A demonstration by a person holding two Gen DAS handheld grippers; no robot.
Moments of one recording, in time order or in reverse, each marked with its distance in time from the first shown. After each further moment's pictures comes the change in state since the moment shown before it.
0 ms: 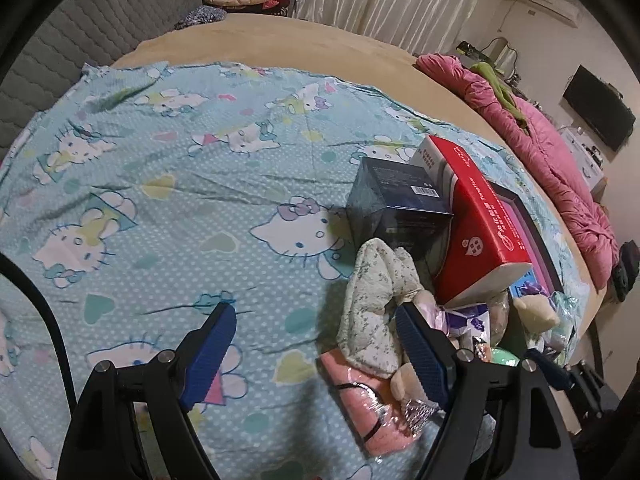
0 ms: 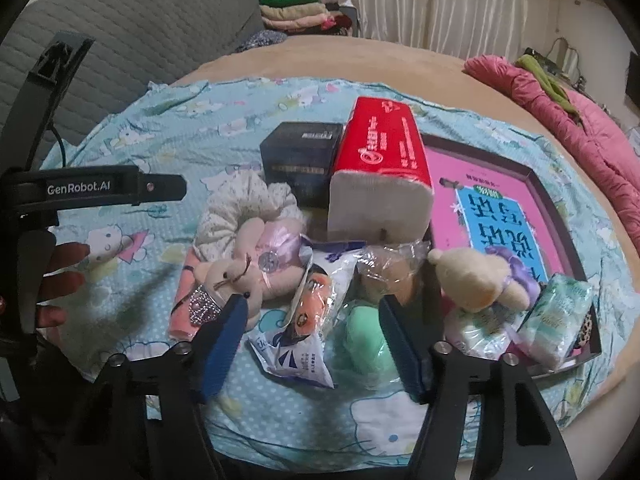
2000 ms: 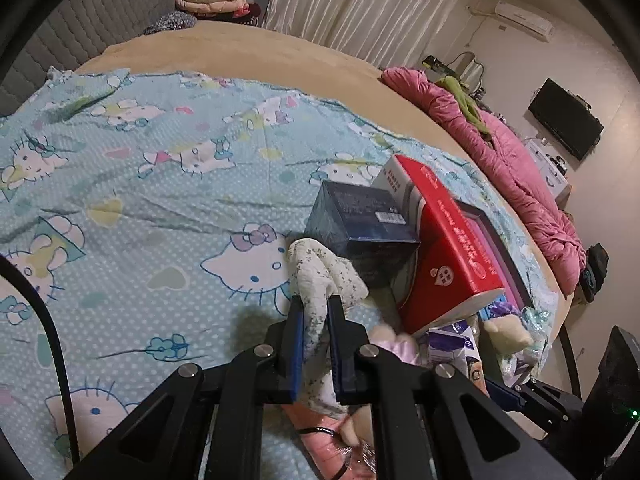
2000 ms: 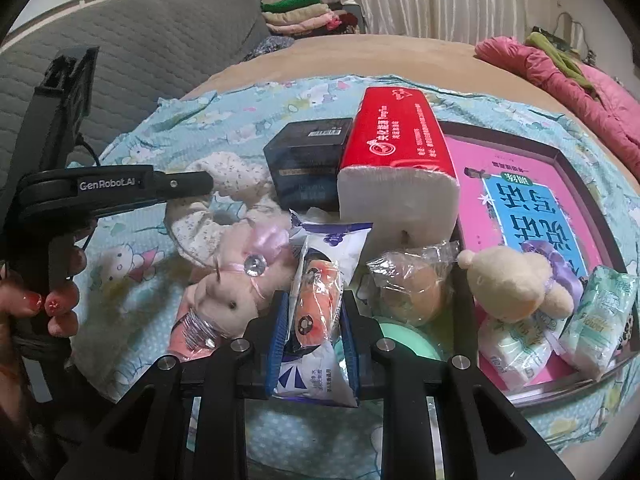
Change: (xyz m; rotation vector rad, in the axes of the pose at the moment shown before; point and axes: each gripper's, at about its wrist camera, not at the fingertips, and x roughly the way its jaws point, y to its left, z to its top) left arm 0.008 -0.001 0.015 0.017 -0.065 -0.150; right arm 0.017 -0.016 0.001 0.076 -0.031 0.127
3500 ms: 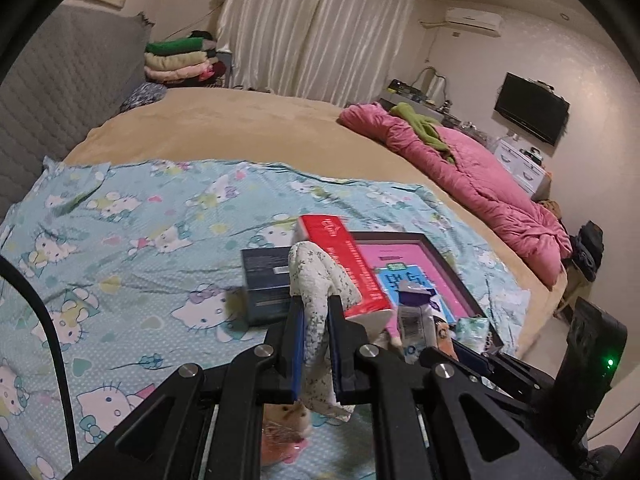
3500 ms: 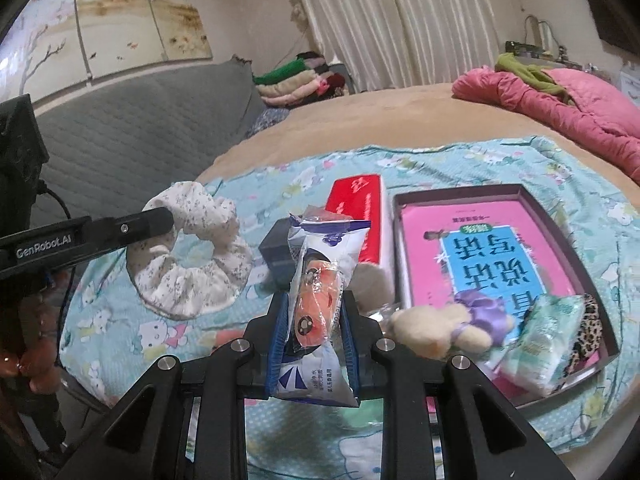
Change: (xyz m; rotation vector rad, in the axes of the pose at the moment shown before) left arm -0.084 -0.112 0.002 0.167 -0.152 0.008; right arm -0.080 -0.050 0.011 0.121 -0.249 0.071
